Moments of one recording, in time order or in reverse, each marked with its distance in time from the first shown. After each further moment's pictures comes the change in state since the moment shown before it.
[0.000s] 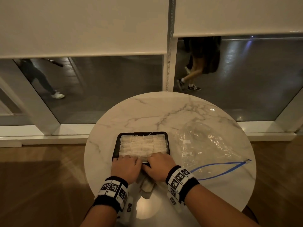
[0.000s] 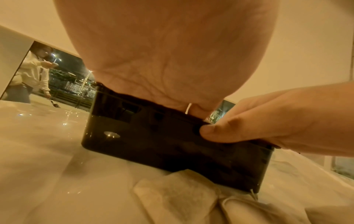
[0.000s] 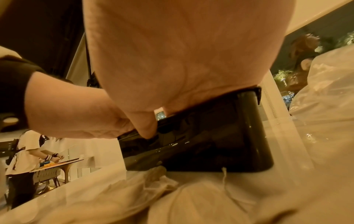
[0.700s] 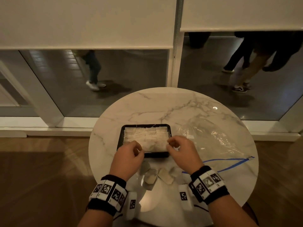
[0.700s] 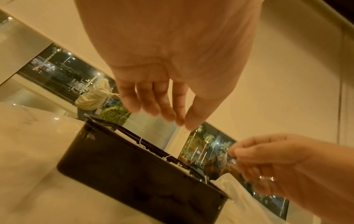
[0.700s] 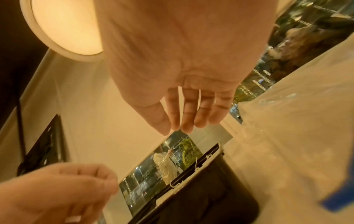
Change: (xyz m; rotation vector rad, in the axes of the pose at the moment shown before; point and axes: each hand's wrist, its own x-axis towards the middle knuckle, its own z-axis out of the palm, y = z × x) left_hand -0.036 -0.001 -0.040 -0.786 0.352 -0.043; right_hand -0.048 0.035 -0.043 0.650 0.406 0.211
